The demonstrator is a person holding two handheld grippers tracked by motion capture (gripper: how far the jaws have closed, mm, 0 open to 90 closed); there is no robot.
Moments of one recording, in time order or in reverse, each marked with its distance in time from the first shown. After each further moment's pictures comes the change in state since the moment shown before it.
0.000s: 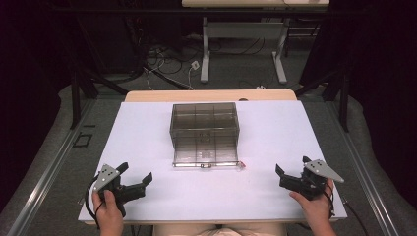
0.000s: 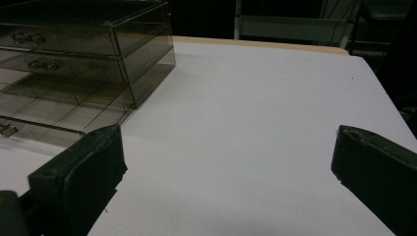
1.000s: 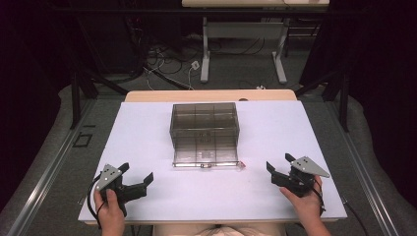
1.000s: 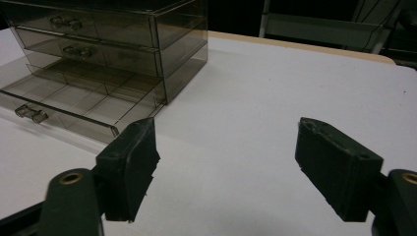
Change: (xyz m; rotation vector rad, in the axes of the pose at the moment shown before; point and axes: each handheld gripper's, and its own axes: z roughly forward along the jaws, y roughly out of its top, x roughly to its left) left arm 0.000 -0.003 0.003 0.024 0.019 -0.002; right arm 0.018 0.002 0.019 0.018 0.090 -0.071
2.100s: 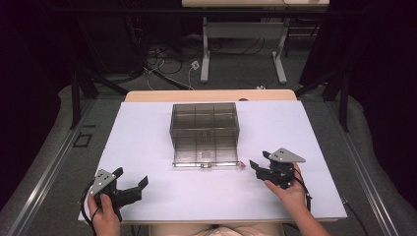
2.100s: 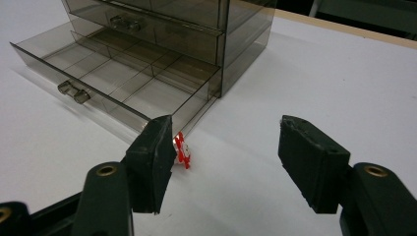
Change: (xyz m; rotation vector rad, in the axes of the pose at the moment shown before) left arm 0.004 -0.007 -0.013 0.009 0.044 -0.026; right arm 0.026 0.015 0.040 0.120 0.151 -0.086
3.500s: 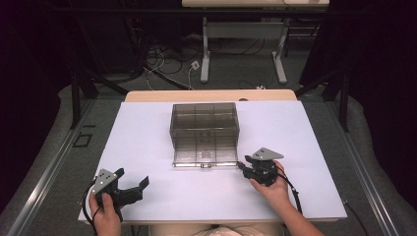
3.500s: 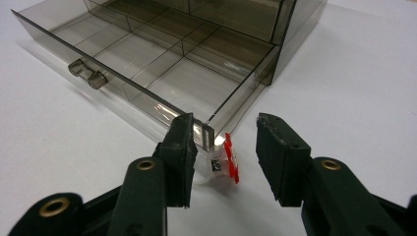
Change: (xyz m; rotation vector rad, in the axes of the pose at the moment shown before) left arm 0.001 -0.002 0.004 0.021 -0.002 -0.009; right arm 0.024 -0.003 0.041 0.096 0.063 -0.011
